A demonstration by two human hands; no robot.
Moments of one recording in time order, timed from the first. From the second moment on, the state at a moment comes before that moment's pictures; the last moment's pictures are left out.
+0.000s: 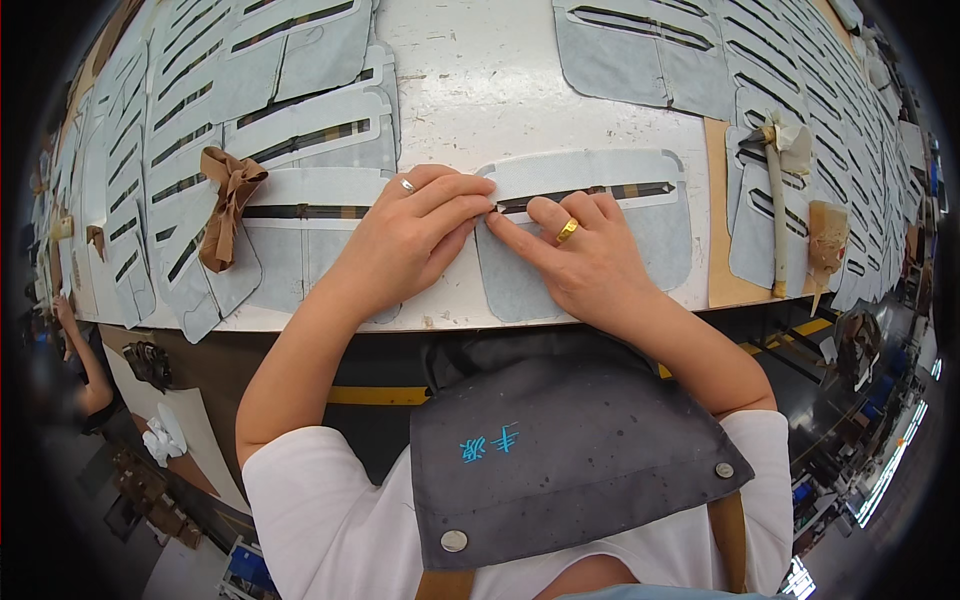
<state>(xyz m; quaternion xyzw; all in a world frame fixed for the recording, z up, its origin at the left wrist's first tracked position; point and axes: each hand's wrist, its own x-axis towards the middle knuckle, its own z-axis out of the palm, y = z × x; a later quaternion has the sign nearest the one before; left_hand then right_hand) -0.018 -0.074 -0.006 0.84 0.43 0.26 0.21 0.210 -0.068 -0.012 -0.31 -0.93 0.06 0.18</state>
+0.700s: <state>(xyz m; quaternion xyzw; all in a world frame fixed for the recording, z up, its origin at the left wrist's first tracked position) 0.005 -0.083 -0.004 0.78 0.47 0.30 0.26 0.247 -0.022 0.000 -0.38 -0.87 0.13 0.28</state>
